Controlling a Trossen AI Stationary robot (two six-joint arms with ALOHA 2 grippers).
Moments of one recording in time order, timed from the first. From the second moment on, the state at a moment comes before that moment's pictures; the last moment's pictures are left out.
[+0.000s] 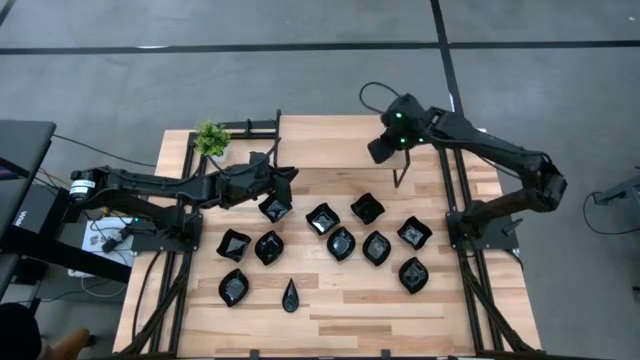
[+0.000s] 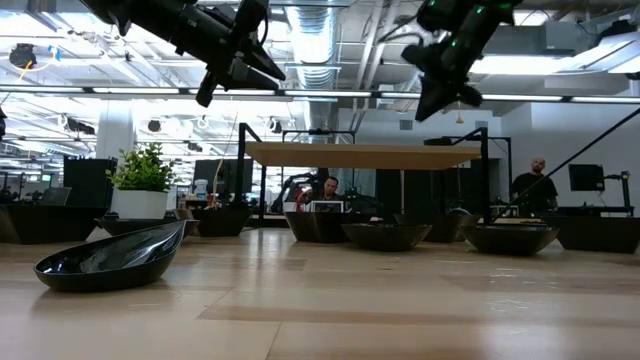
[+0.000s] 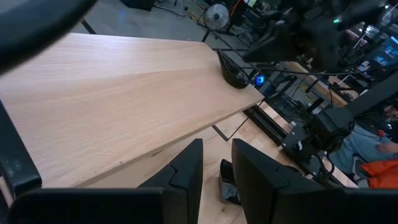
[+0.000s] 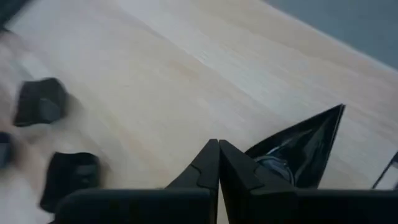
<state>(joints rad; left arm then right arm) 0.05 1.19 0.69 0.22 -0.47 -0.61 -0.63 1.30 1.21 -0.77 0.00 0.29</state>
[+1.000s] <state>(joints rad) -0.24 1.19 0.69 0.26 -0.37 -0.60 0.12 0.28 0.72 -0.69 0.23 0.64</state>
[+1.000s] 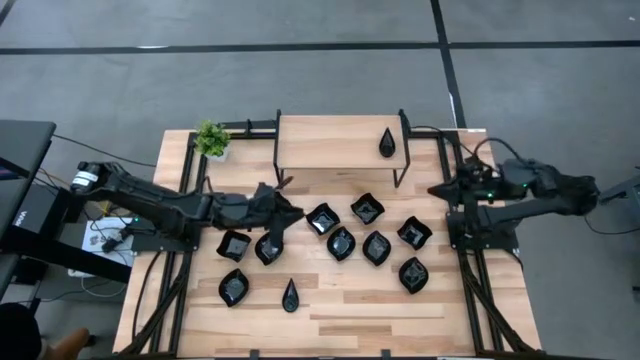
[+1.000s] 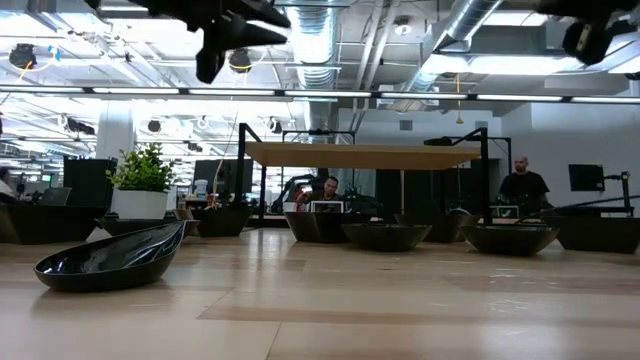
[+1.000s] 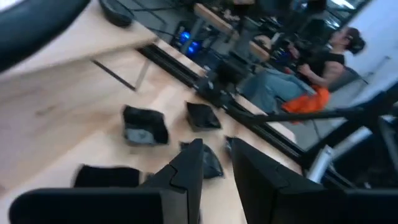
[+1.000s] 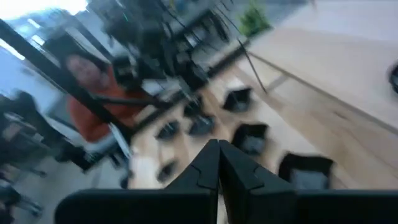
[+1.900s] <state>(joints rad) -0.53 1.25 0.72 0.28 -0.46 -0.95 0.30 0.13 0.28 -0.24 0.34 0.44</state>
